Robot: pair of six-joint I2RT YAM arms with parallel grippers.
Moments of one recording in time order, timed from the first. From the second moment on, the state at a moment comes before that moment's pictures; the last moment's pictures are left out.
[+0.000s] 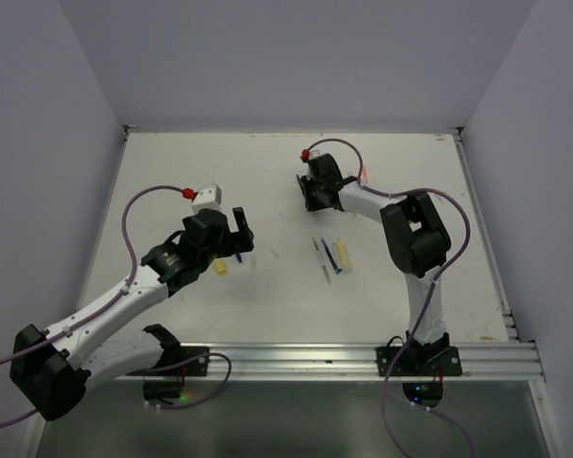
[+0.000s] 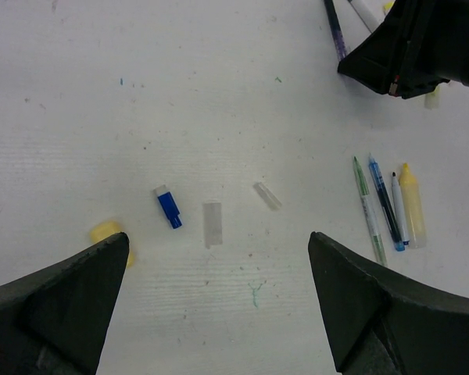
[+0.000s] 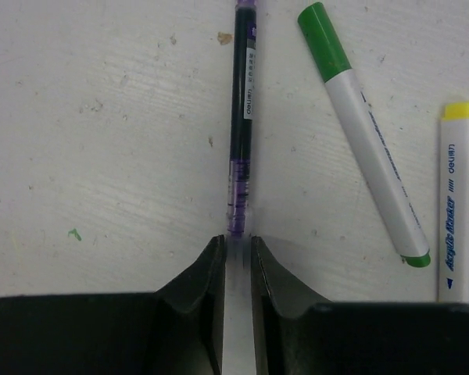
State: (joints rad) left arm -0.66 1.01 0.76 -0.41 -0.36 -0.67; right arm 0.50 2.11 1.46 -0.21 0.04 0.20
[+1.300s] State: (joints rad) left arm -0.66 0.97 0.91 -0.40 0.42 0.37; right arm 0.64 1.59 1.49 -0.96 -0.57 -0.47
